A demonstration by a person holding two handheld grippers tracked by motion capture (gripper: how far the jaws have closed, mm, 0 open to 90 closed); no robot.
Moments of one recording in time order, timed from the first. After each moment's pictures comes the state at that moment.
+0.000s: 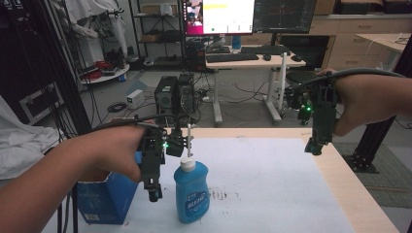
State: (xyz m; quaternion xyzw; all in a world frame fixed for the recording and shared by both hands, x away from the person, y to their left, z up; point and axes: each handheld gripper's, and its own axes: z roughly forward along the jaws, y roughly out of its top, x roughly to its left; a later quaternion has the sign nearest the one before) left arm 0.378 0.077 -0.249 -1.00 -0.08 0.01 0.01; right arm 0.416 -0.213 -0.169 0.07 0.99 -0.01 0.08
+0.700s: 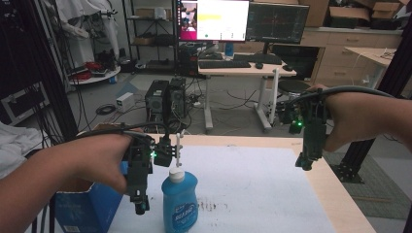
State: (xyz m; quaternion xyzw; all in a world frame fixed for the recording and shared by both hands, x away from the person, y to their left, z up) left arm 0.381 0.081 -0.251 -0.99 -0.10 0.02 0.00; right arm 0.423 -0.212 -0.177 0.06 0.99 -0.02 0.08
